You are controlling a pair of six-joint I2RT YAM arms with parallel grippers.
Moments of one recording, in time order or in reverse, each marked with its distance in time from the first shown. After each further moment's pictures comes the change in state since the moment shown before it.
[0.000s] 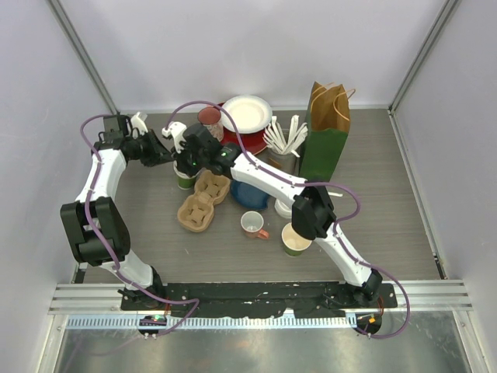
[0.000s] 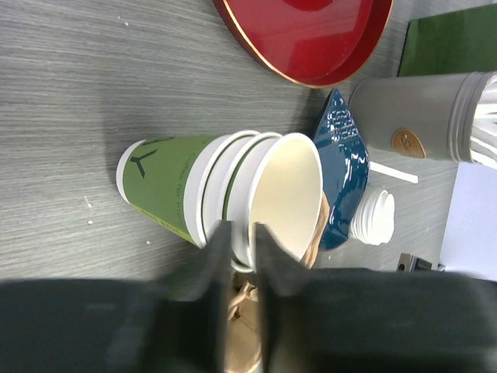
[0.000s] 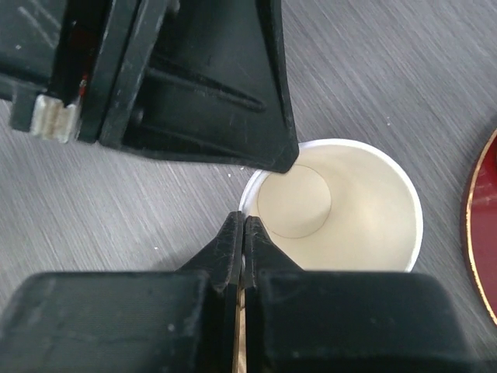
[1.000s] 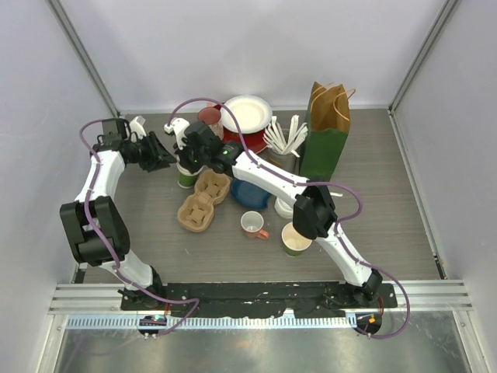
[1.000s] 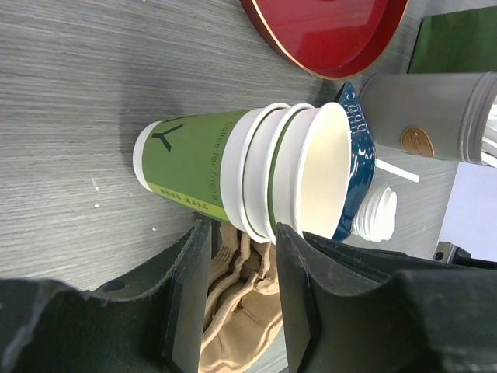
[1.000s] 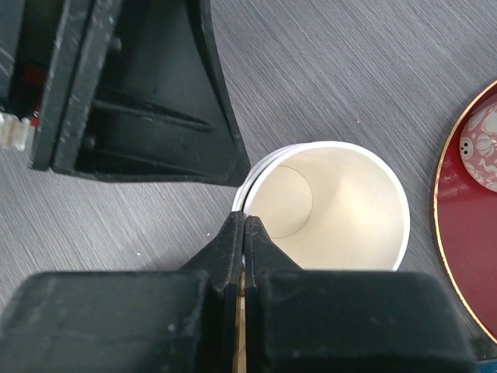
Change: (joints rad) left arm 0.030 0.000 -0.018 -0.029 0.001 0.000; right arm 0.000 -0.011 0.001 0.002 0.065 -0.006
